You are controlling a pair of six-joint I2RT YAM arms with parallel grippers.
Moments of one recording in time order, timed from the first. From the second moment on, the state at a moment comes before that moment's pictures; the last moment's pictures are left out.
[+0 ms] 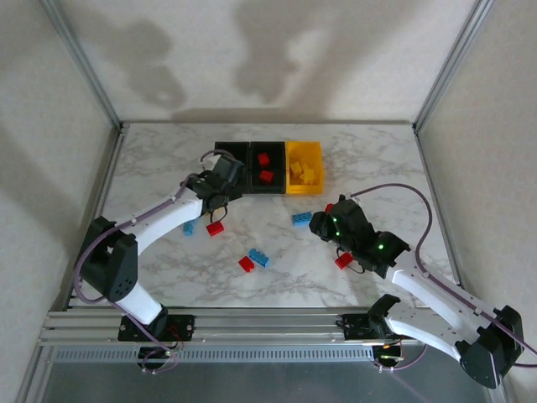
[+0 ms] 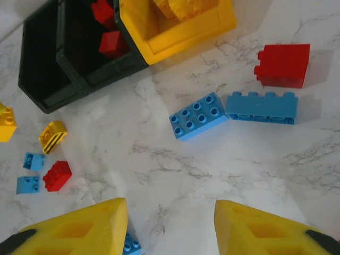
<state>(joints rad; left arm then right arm) -0.57 1.61 1.19 -0.52 -0.37 -0.80 0.72 0.92 0.71 -0.53 0.19 0.91</state>
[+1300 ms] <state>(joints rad) -0.72 2.49 2.34 -0.69 -0.27 -0.74 0.60 0.76 0.69 -0.67 0.16 0.91</state>
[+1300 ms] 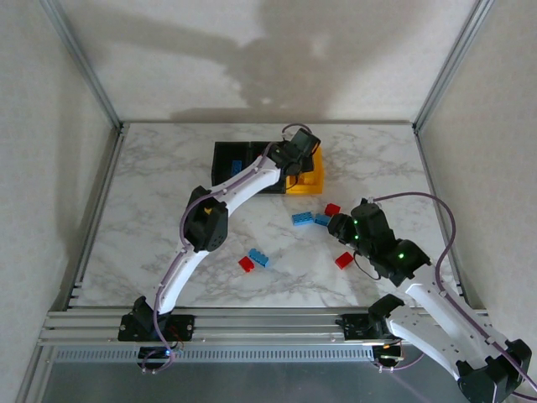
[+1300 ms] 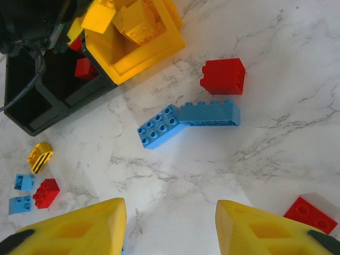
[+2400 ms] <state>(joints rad) -0.54 1.60 1.18 -0.50 -0.25 -0.72 0.67 0.91 0.71 -0.52 0.09 0.86</state>
